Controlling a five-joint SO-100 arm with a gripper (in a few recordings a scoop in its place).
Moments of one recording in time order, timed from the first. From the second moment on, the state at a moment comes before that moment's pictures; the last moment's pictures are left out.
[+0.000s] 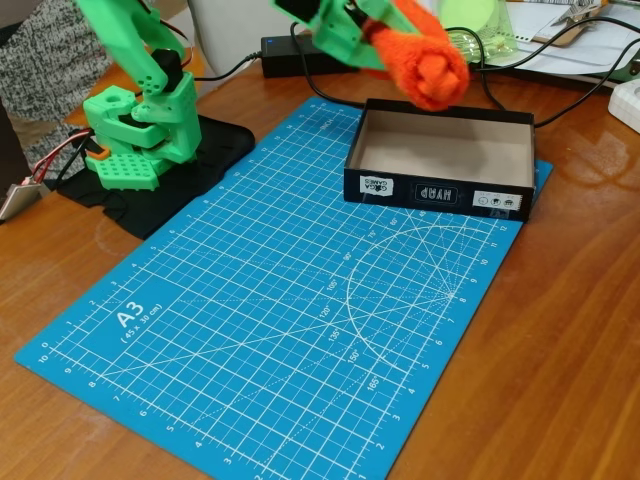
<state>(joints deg) -23.9 118.1 128.1 14.9 -9.8</state>
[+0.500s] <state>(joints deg) -28.4 95.1 128.4 2.2 -7.5</state>
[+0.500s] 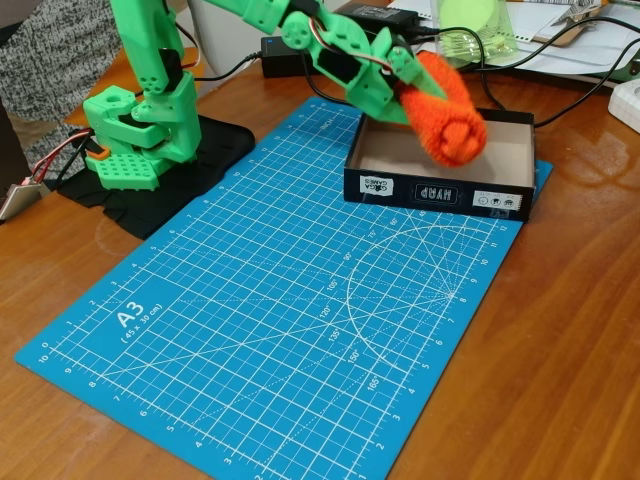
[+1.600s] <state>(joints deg) -27.5 93.3 123.6 10.6 -2.7</state>
